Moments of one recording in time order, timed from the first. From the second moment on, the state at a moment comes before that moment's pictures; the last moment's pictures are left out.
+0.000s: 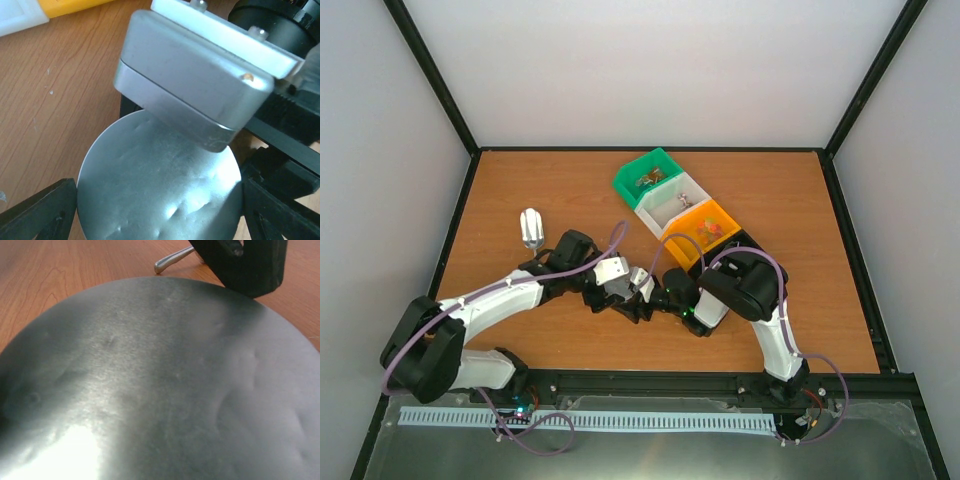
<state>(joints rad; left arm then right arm) -0.59 1.29 0.65 -0.27 0.36 0.53 0.87 2.11 0.56 1.22 -0.40 -0.11</state>
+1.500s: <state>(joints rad) -0.62 1.32 0.69 -0.40 0.45 0.83 0.87 2.06 0.52 1.17 -0.47 -0.14</state>
